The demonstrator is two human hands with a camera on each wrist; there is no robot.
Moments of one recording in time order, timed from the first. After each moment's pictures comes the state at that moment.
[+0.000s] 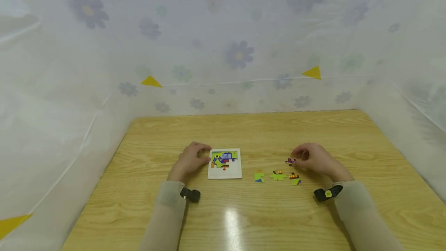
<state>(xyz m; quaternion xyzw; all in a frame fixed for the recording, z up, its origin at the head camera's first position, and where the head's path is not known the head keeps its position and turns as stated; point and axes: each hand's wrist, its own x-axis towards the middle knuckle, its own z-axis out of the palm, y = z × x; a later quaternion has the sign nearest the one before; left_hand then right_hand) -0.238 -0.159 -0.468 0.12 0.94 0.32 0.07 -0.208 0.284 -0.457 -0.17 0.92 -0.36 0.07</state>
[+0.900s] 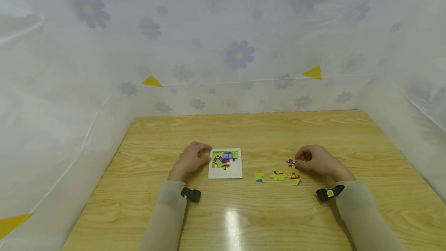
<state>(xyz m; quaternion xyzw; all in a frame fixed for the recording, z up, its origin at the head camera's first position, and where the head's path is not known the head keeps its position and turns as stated) -0.240 -0.159 -0.469 0.12 0.94 0.32 0.07 -0.208 0.292 -0.462 -0.16 0.91 -0.36 0.10</state>
